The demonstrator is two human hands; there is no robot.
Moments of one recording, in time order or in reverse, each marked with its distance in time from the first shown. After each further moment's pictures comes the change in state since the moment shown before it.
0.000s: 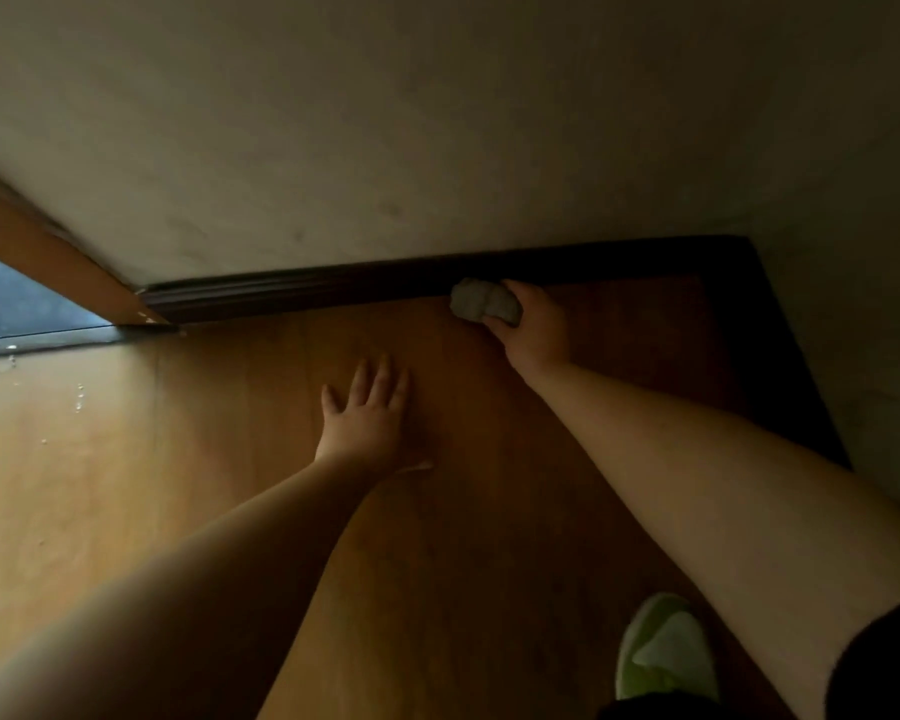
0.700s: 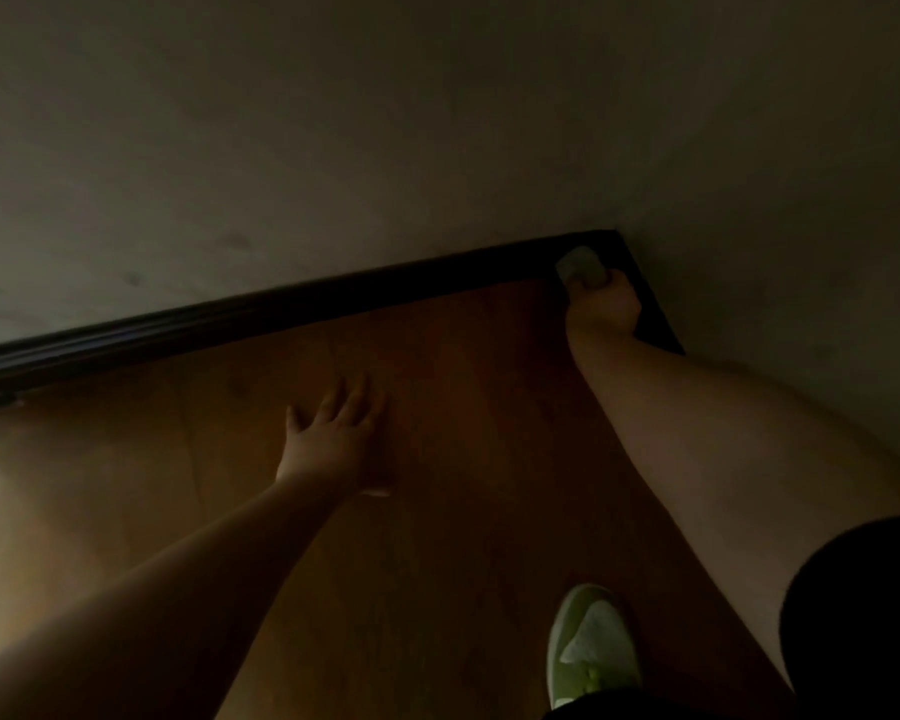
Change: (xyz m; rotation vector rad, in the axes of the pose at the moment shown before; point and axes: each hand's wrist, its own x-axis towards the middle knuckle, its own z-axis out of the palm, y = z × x) left_hand 0.031 0.064 -0.016 0.074 -0.060 0.188; right_hand 0.035 0.103 -0.150 0.142 0.521 0.574
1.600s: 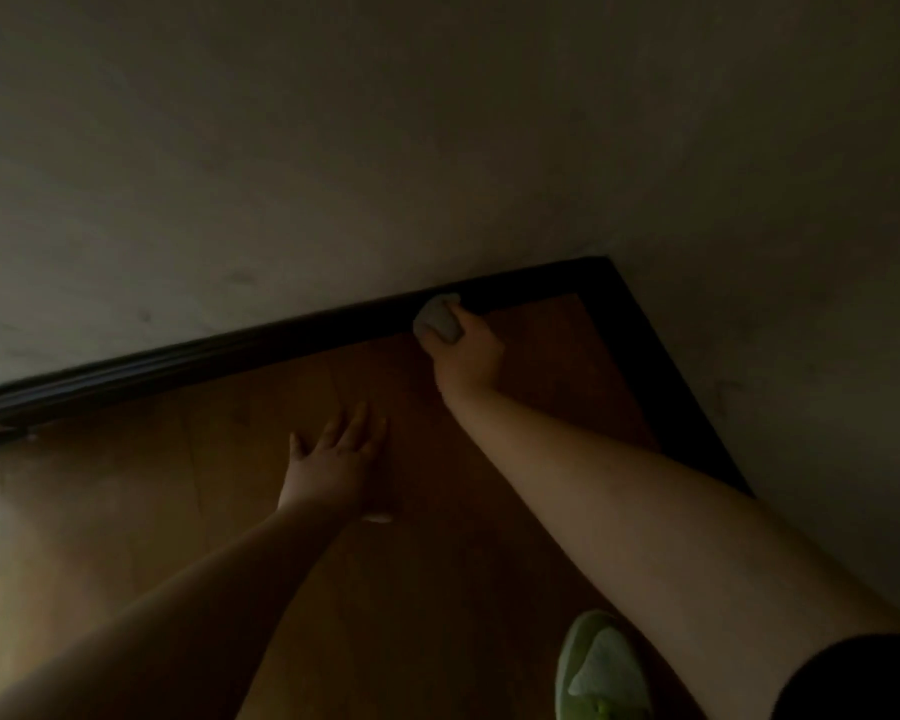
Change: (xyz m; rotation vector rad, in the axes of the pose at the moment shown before) left_hand 0.004 -0.001 0.002 -0.012 -0.014 -0.024; right_hand -0.117 -0.032 0.084 0.158 -0.314 -0.242
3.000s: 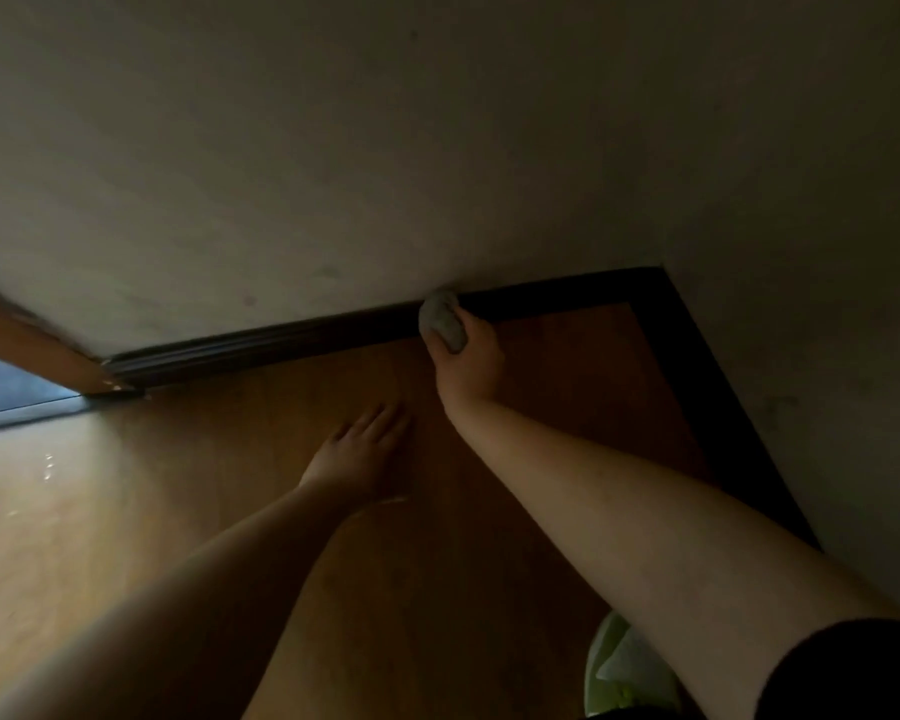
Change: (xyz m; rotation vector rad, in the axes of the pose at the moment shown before) left_hand -0.031 -0.042 0.005 0.006 0.062 0.059; right_hand -0.051 -0.032 0.040 0.016 -0.017 -0.105
